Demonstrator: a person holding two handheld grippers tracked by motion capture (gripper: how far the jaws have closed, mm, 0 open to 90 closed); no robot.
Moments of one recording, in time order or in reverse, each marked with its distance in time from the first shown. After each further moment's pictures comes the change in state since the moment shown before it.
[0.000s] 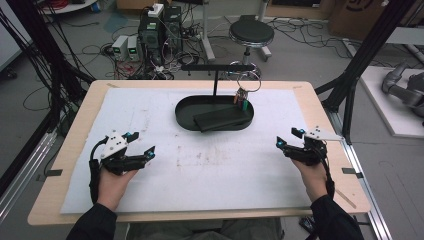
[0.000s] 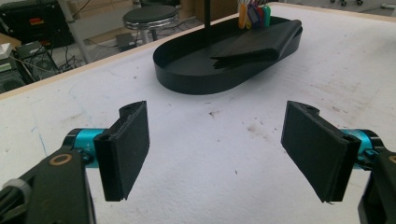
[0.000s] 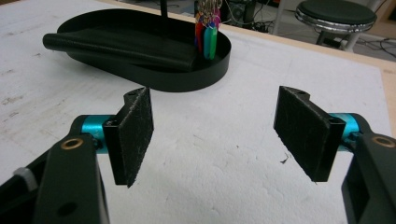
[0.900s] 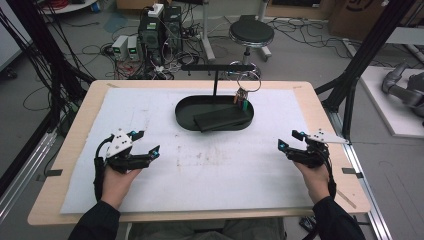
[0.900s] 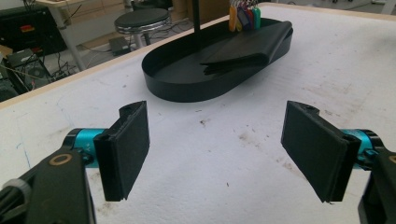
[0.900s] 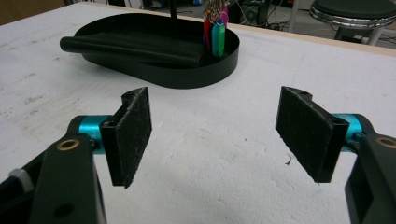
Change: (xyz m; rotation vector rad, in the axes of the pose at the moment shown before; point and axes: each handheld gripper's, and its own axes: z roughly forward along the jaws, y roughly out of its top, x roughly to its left) left arm -0.005 0.005 0.008 -0.001 -0.022 0.029; right arm -0.009 -0.012 -0.001 -0.025 0.065 0.034
